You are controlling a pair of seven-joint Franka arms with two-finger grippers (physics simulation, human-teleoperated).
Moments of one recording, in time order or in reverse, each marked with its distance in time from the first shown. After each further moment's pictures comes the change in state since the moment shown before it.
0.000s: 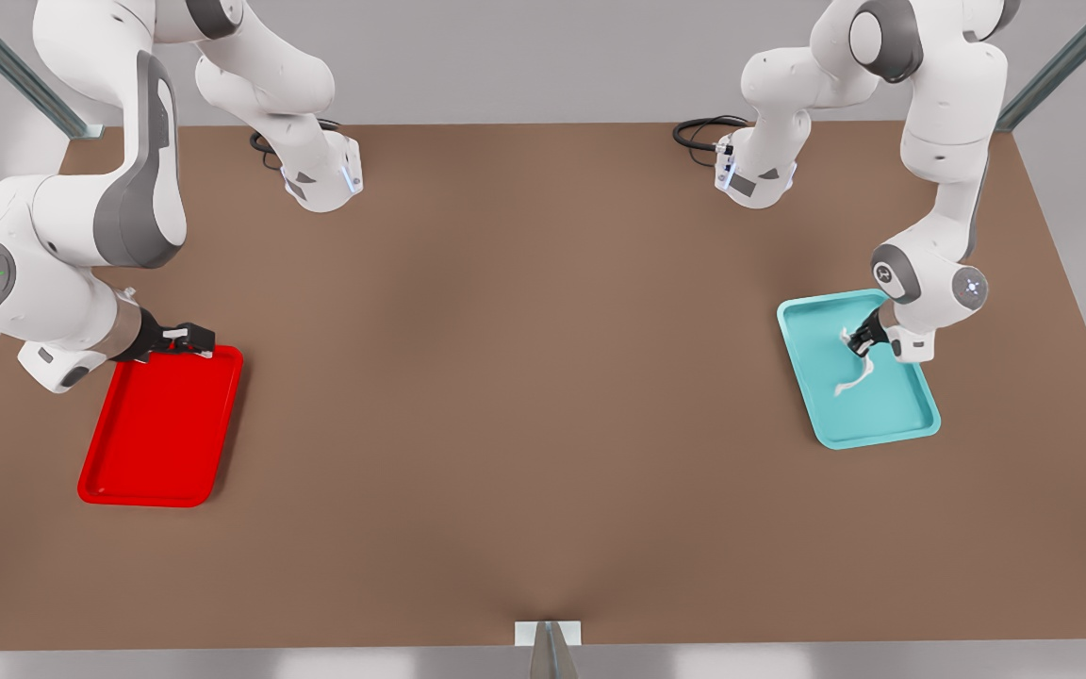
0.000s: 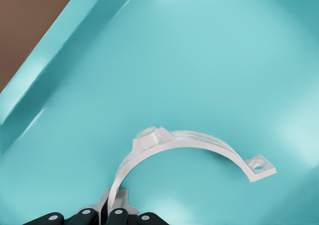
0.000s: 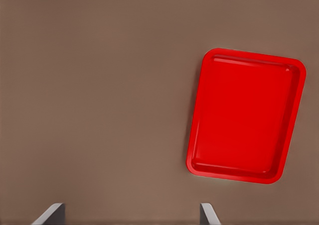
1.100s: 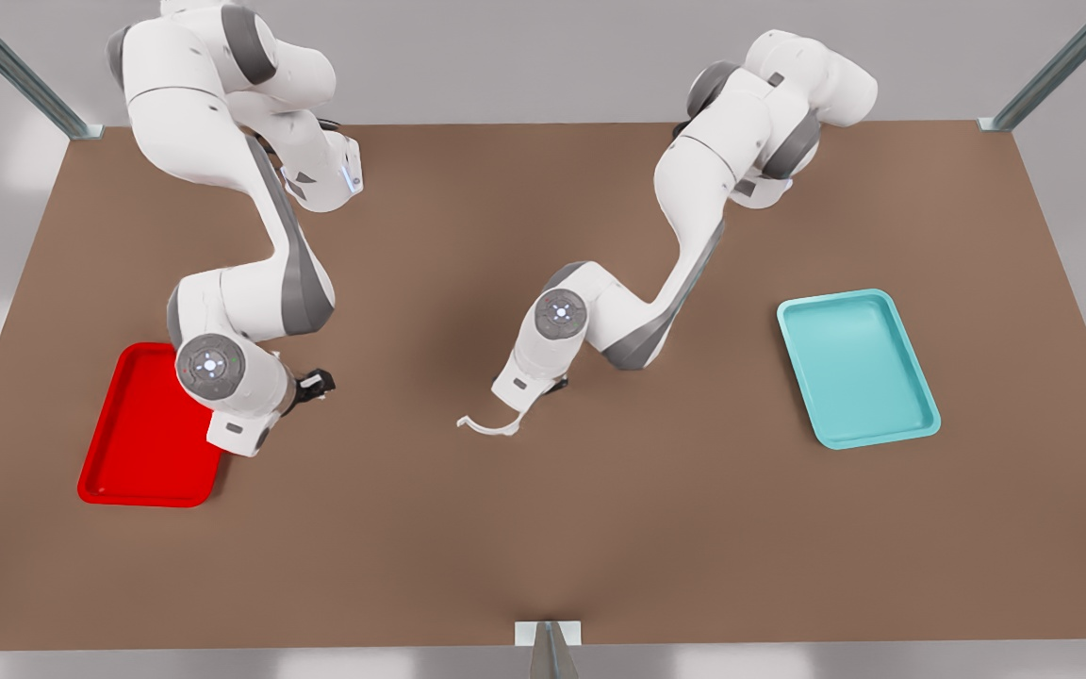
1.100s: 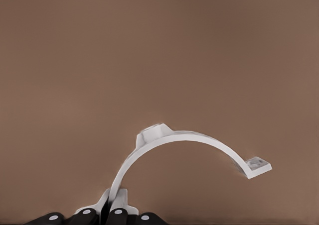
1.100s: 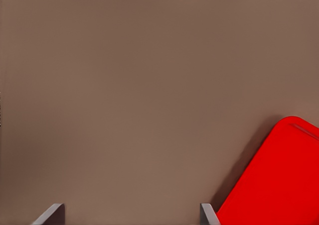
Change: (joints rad) left arm -0.697 0.579 -0.407 1.413 0.242 -0.518 -0.578; right arm 0.243 0.259 0.011 0.055 -0.090 0.169 -0.132
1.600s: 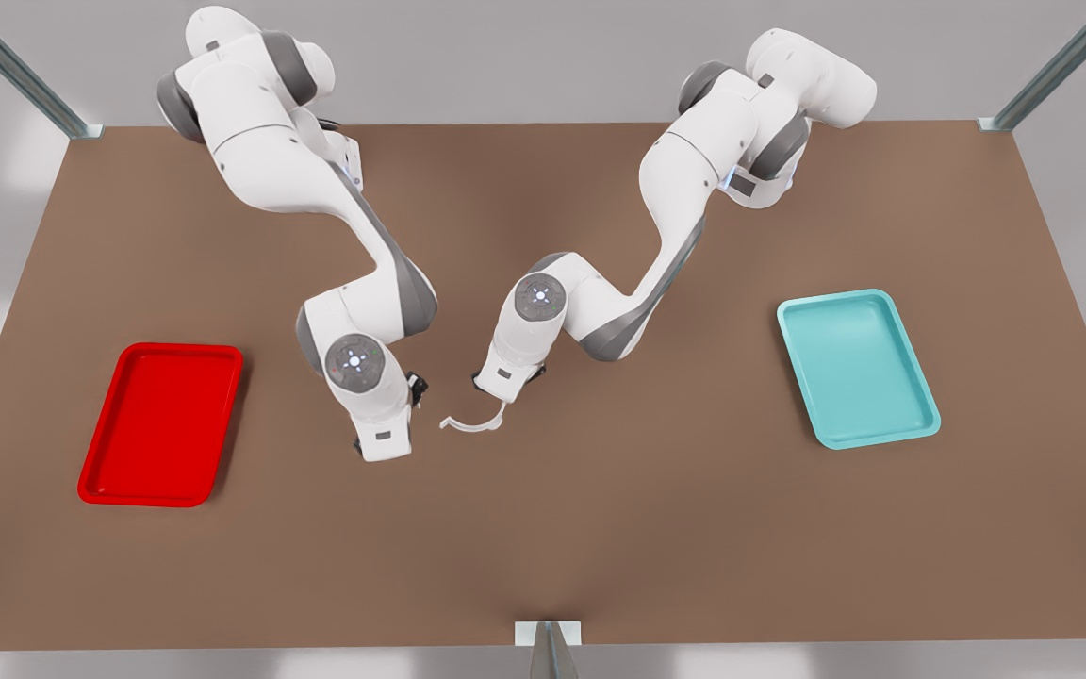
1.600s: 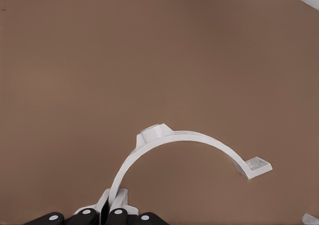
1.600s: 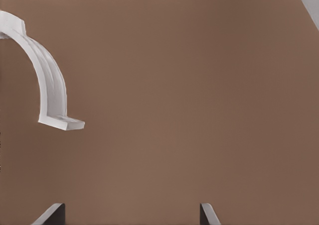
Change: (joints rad) left arm -0.040 0.020 0.002 0.017 0.010 0.055 -0.205; right arm 0.168 0.135 0.020 0.053 0.018 0.226 -0.330
